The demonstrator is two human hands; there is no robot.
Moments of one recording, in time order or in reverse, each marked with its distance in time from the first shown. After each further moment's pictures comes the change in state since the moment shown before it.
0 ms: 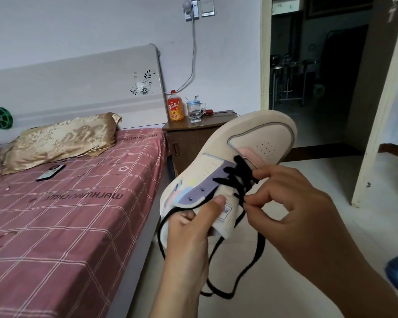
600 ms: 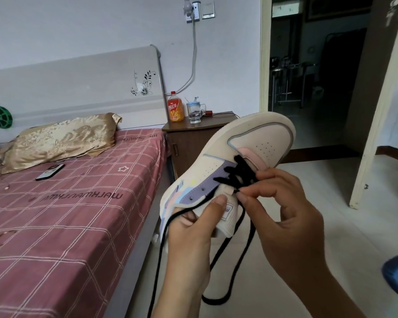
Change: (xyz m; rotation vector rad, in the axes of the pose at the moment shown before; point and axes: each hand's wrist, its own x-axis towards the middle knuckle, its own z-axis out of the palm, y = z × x) left_hand -0.006 -0.004 0.000 0.036 0.050 0.031; right_hand -0.013 -0.001 0.024 0.214 0.245 0.082
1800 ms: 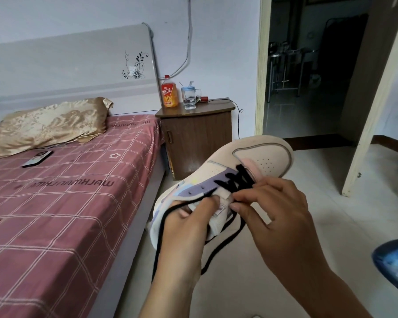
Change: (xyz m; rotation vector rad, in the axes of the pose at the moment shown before) left_hand 0.004 -0.013 -0.005 0.167 0.052 -0.168; right_hand -0.018 0.018 -0.001 -0.329 -0.146 -0.072
